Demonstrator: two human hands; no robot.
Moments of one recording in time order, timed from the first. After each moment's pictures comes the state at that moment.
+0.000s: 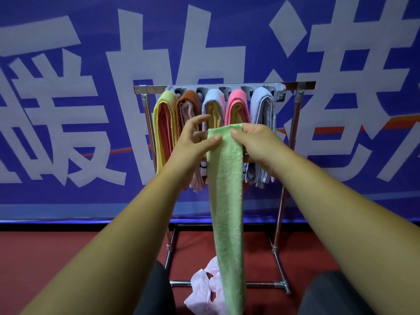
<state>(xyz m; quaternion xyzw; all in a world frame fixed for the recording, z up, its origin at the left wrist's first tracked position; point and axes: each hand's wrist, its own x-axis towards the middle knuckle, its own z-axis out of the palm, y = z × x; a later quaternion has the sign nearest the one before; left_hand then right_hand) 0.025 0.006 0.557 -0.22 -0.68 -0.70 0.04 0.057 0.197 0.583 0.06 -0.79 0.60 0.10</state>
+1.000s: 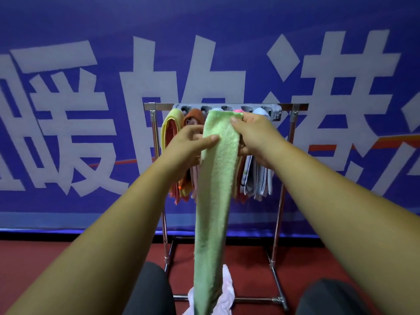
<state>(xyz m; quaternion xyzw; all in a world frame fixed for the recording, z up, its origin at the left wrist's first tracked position) 0.048 -0.022 0.606 -0.23 -0.71 -0.66 0.02 0.080 0.174 0.644 0.07 -0.76 0.63 0.15</state>
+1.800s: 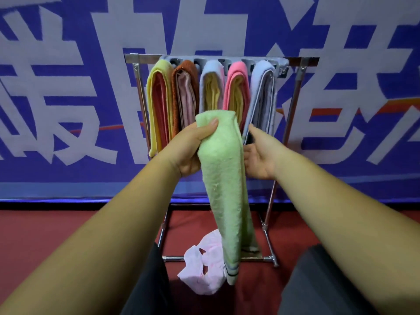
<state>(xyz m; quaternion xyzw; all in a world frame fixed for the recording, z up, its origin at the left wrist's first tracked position) 0.046 0.007 0.533 -0.18 -0.57 -0.78 -0.17 0.050 0.200 0.520 -0.15 -0.59 0.79 -0.13</state>
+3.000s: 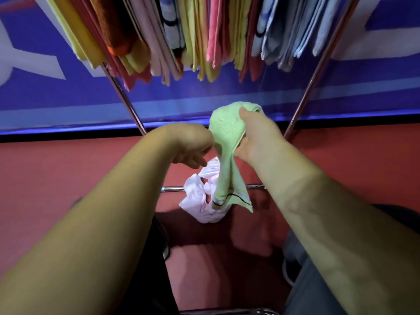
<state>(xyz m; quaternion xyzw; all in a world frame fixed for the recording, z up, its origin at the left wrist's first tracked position) -0.078 0.044 0.297 0.04 -0.83 -0.38 -0.40 -0.056 0.188 0.278 -0.35 -0.32 0.88 -0.05</state>
